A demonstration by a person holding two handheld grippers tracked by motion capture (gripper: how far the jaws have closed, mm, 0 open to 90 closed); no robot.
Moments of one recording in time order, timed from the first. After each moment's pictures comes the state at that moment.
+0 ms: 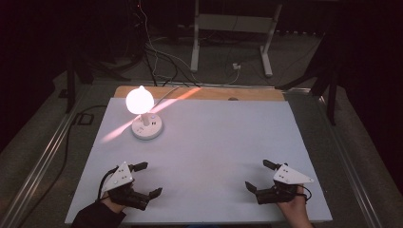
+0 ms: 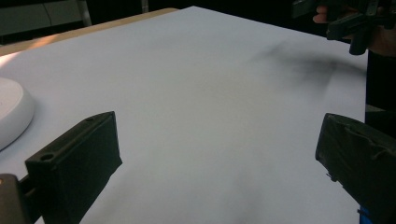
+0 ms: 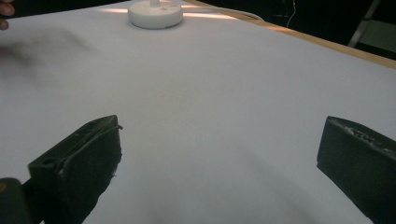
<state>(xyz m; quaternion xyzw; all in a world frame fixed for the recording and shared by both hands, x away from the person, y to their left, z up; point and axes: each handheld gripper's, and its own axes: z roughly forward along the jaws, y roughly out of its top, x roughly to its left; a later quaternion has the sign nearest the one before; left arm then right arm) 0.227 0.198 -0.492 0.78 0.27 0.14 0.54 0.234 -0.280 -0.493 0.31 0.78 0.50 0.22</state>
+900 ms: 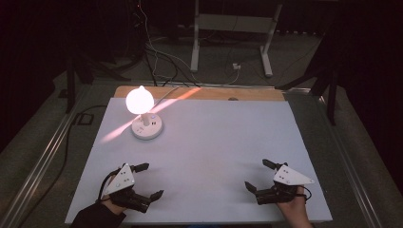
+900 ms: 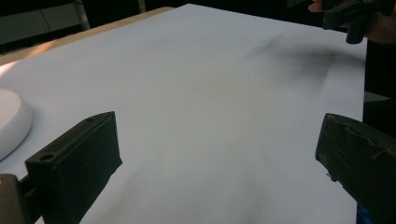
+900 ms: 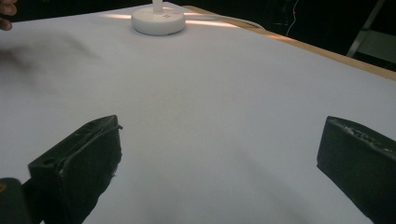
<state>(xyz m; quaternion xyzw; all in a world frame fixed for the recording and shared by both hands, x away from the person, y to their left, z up) 0.222 0.192 -0.486 0.80 0.25 0.16 0.53 0.233 -0.278 -0.491 0.30 0.78 0.50 0.22</state>
